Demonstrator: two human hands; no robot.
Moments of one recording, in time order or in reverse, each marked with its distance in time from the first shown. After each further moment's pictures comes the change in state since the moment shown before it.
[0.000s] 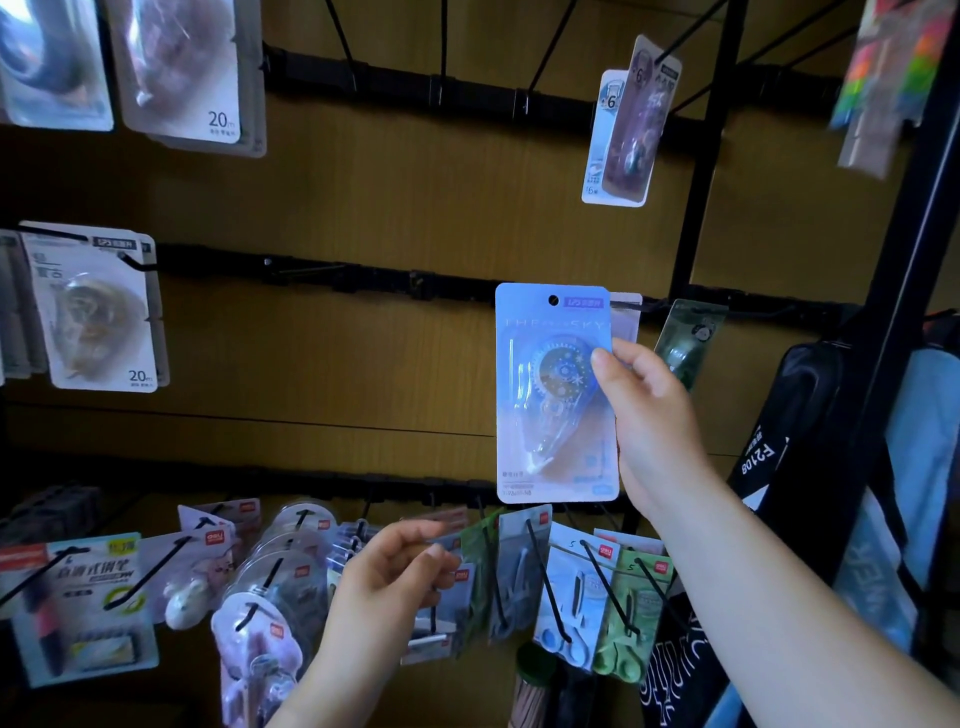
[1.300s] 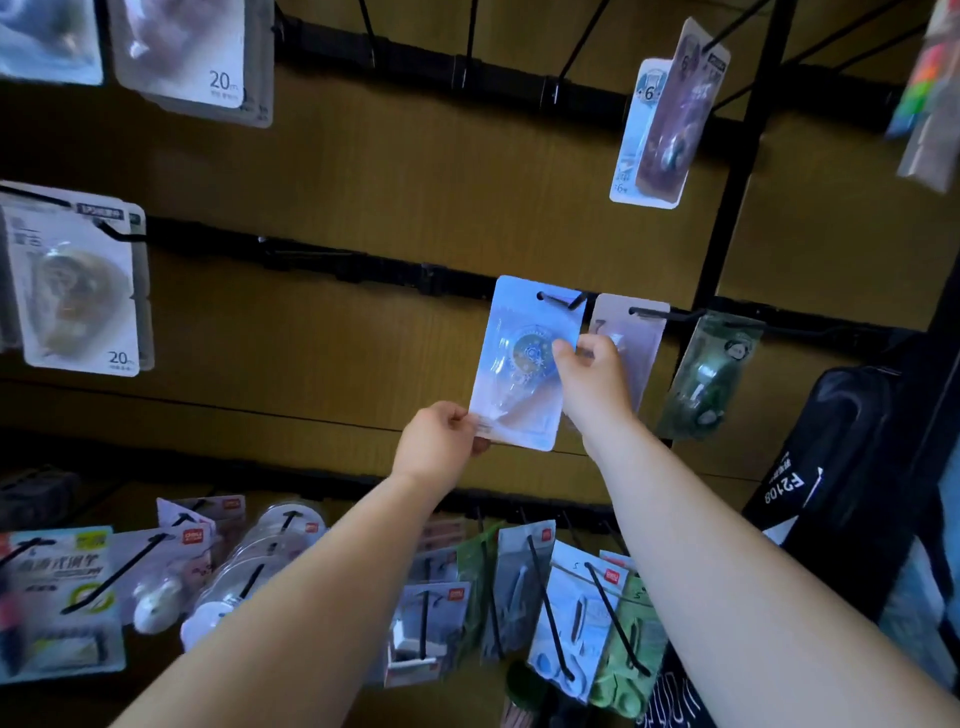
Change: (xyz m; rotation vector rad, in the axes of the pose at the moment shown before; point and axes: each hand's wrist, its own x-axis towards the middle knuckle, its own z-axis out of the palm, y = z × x) left_hand 0.132 0.026 0.040 0.405 0.058 0.085; right_hand 0.077 0.039 0.035 -0.438 0.059 0.083
